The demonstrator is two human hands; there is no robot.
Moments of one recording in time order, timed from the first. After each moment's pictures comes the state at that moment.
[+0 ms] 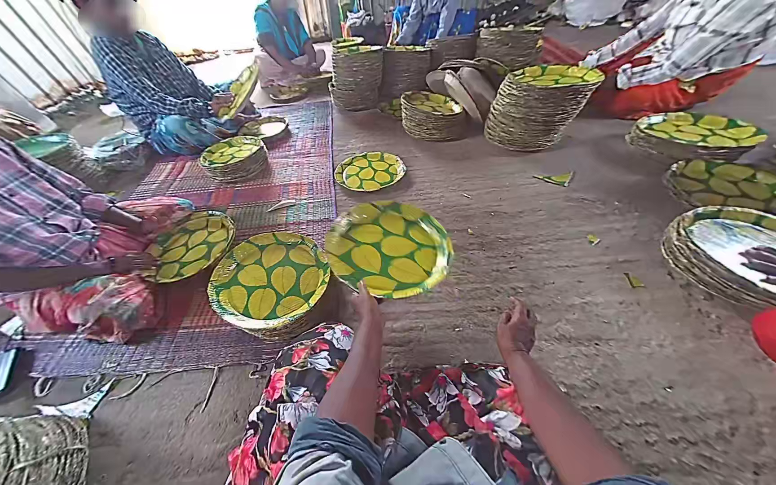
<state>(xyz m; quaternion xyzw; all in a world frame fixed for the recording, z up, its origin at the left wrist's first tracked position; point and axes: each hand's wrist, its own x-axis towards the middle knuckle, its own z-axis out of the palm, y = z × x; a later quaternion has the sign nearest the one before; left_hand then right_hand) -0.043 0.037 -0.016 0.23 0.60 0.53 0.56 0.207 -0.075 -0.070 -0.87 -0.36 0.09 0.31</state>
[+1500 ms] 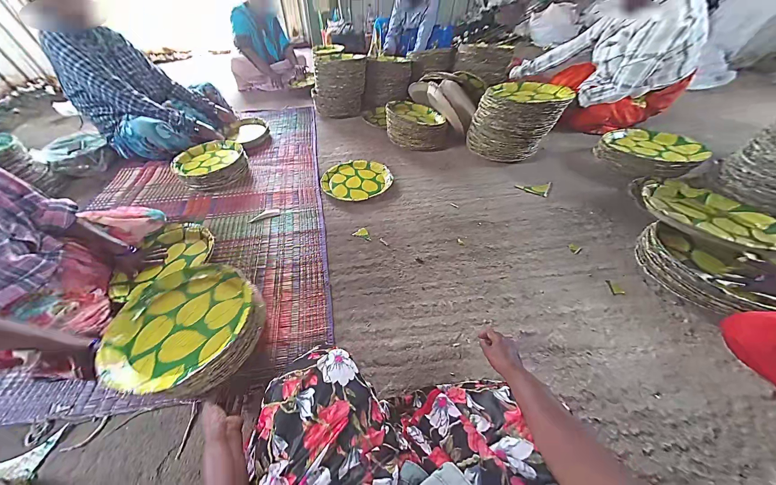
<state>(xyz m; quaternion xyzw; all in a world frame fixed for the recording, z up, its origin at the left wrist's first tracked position) -0.330 -0.006 -0.109 0.02 0.61 0.65 0.45 0.215 -0.063 -0.092 -0.86 -0.42 0.28 0.11</state>
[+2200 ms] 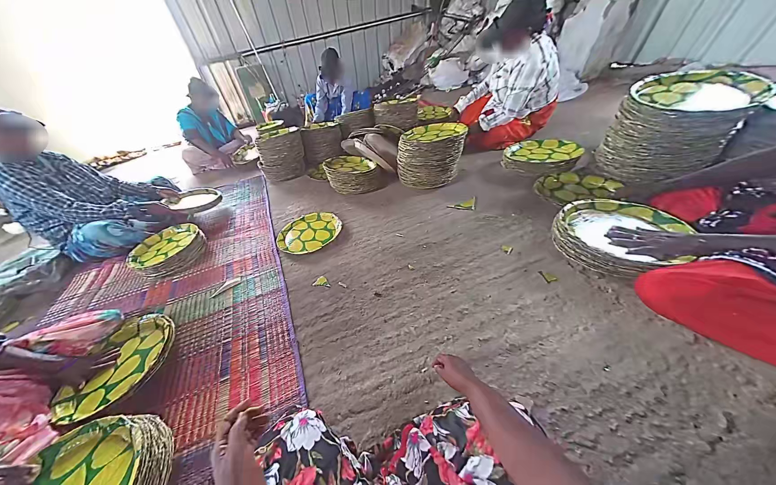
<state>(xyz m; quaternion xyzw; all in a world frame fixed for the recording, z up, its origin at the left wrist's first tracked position) -0.192 -0.027 0.024 0.41 0.50 0.60 0.47 0.214 -0.063 -0.089 -0.80 -0.47 0.37 0.08</state>
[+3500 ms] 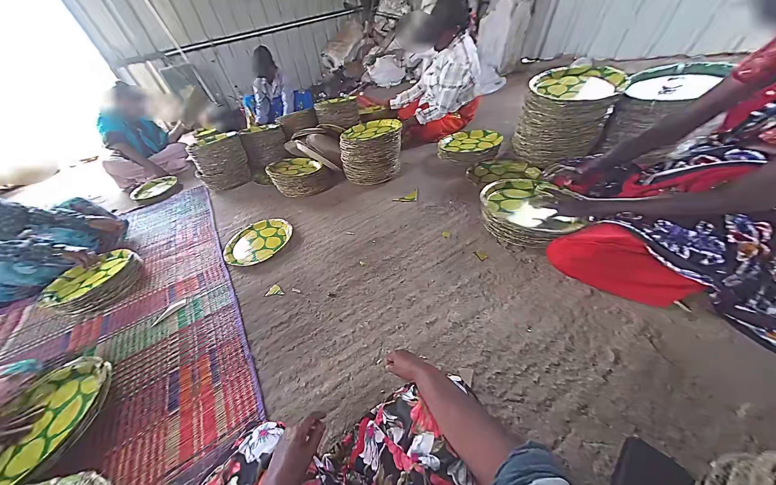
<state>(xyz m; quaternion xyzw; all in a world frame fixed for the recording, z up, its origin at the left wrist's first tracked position) -0.104 -0.040 -0.024 0.83 0.41 -0.01 0.37 0.217 -0.073 -0.085 -0.74 -0.52 0.43 0.05</state>
